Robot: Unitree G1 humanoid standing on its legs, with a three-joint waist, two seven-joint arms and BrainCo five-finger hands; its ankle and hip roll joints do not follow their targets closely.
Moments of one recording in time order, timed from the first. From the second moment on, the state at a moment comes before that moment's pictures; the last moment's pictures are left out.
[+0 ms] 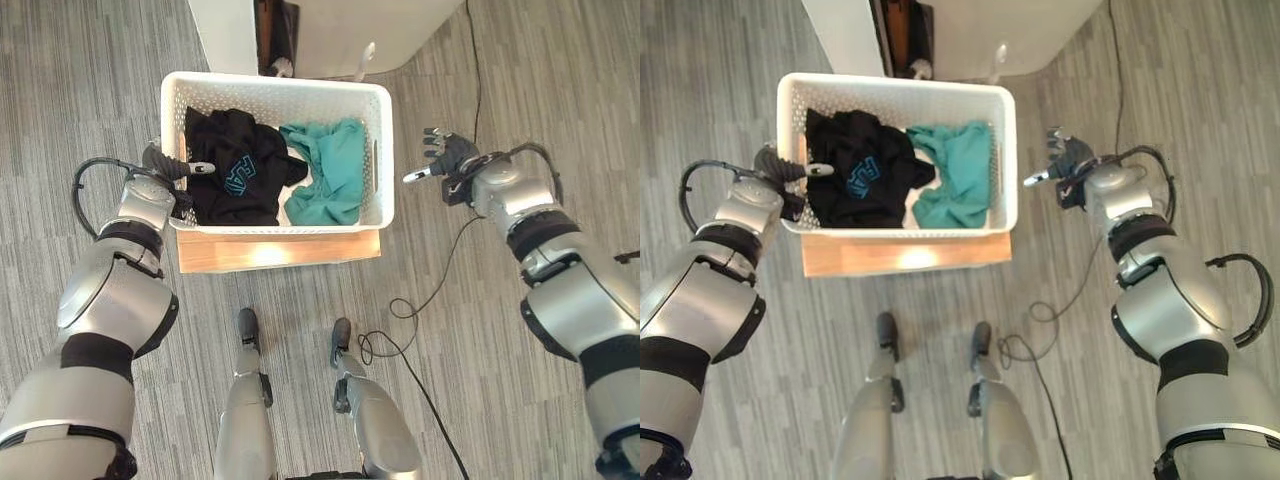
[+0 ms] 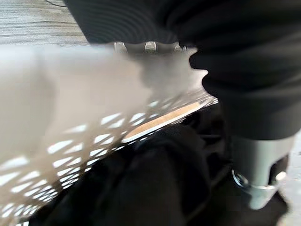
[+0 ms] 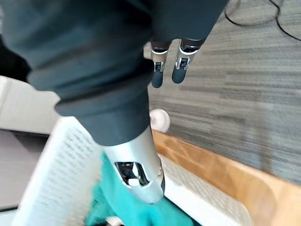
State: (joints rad) left arm -1.32 0.56 -0.65 1.46 -0.39 0.03 0.11; right arm -1.31 -0.52 0.77 1.19 0.72 0.14 0.11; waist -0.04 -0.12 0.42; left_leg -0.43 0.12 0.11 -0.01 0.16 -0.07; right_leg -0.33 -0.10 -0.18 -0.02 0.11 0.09
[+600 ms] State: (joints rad) left arm -1.33 0.48 -0.72 1.39 -0.39 0.03 0.11; right arm -1.33 -0.45 0.71 1.43 0.65 0.15 0.11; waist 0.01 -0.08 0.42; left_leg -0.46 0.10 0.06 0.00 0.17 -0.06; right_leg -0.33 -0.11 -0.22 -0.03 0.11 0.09
